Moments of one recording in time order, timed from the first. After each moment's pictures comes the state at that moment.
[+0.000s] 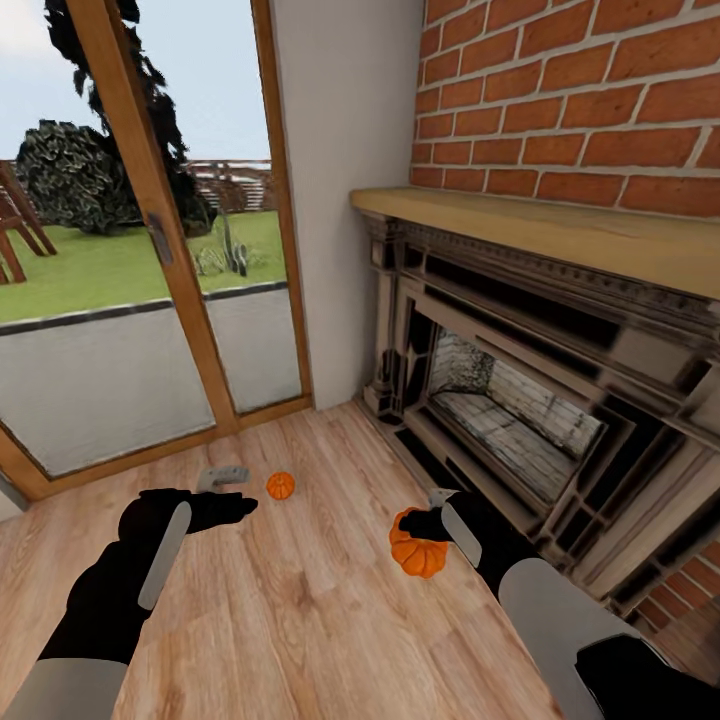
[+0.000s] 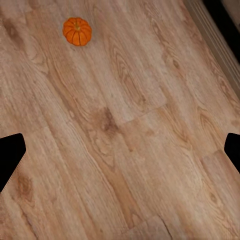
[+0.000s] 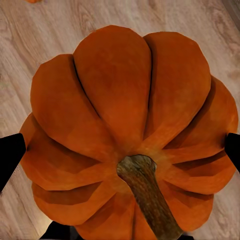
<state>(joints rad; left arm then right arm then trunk) -0.52 0.09 0.01 -1.37 0.22 1.04 0.04 -0.84 0.07 0.24 -0.49 -0.41 0.66 -0.10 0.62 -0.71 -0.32</state>
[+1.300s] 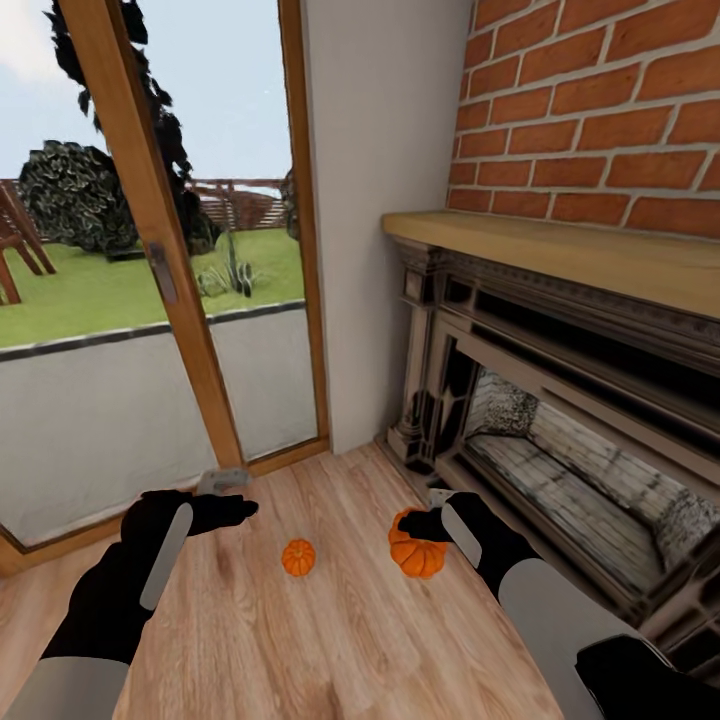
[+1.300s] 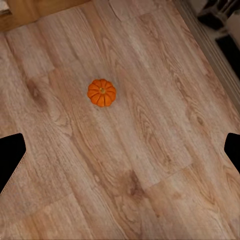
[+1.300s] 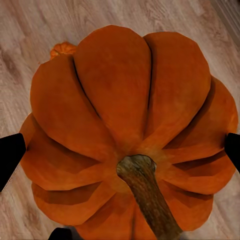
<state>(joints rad) -0.53 0.09 0.00 -1.35 0.22 1.04 0.04 -0.84 0.07 0.24 -0.49 -0.41 0.66 -0.09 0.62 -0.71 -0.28</state>
